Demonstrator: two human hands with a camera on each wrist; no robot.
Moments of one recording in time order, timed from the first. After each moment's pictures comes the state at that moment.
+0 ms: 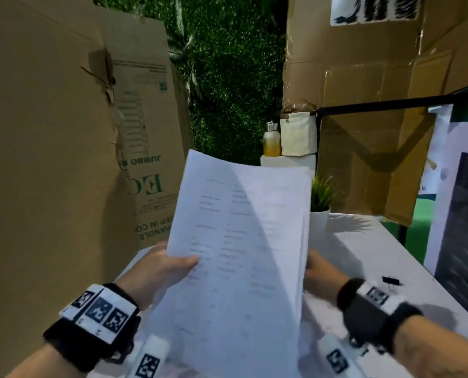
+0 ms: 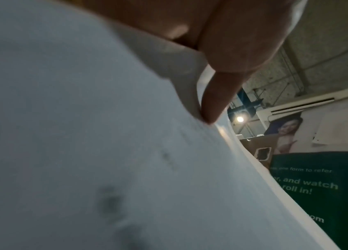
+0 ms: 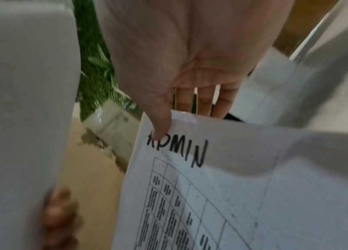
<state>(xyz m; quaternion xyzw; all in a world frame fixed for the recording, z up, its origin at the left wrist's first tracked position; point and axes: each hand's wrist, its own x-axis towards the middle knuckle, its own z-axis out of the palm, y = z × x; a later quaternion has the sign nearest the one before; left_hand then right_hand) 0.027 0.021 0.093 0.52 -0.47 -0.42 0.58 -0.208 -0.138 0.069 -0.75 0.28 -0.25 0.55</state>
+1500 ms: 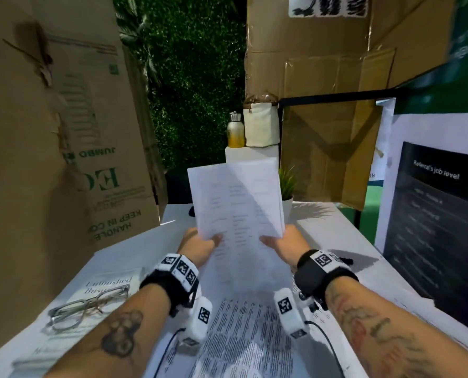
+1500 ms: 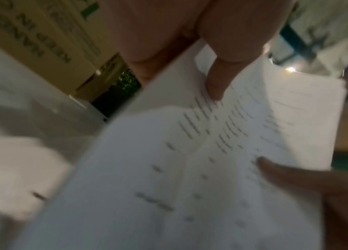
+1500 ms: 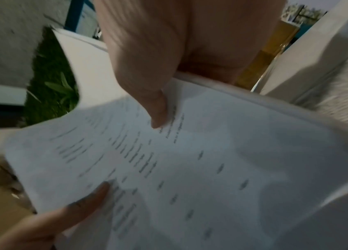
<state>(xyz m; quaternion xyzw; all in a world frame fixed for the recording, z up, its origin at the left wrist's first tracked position) -0.024 -0.126 0.047 0.65 -0.44 -0.21 0.59 -0.204 -0.242 0.022 -0.71 0.39 -0.38 0.46</state>
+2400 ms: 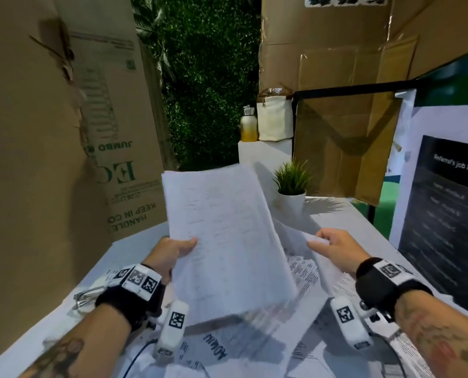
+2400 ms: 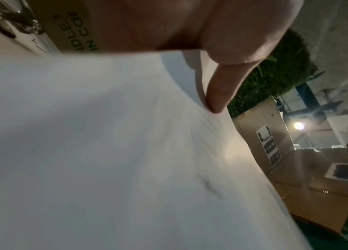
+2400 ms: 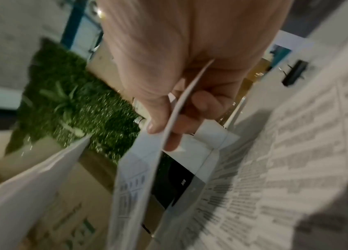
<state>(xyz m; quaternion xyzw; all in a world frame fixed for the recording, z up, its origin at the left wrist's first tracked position) 0.031 -0.062 0.042 0.61 -0.31 -0.38 0.62 -0.278 -0.233 0.017 -0.77 0.40 -0.34 0.36</state>
